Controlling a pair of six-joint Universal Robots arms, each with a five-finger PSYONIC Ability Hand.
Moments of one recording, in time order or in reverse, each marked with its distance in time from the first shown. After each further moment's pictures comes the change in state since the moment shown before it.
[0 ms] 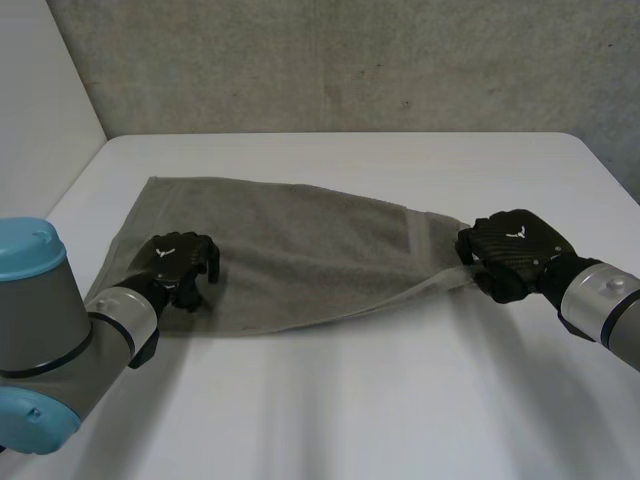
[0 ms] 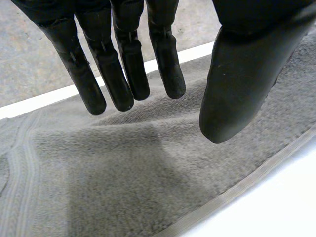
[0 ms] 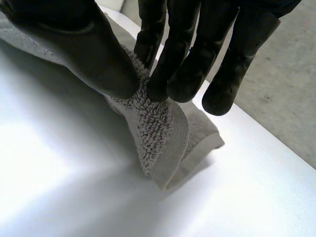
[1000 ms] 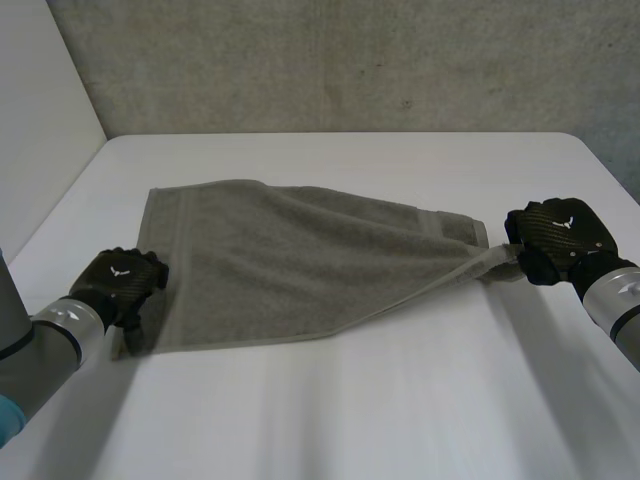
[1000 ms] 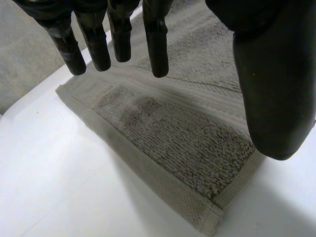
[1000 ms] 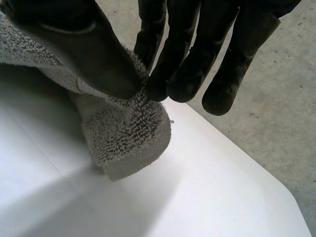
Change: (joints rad) left arm 0.221 0.008 -0.083 -0.051 0.077 0.443; right arm -0.076 0.009 0.123 -0.321 0.133 0.081; left_hand -0.463 -0.476 -0.484 -0.476 -0.494; right_hand 0.000 0.000 0.000 0.000 0.000
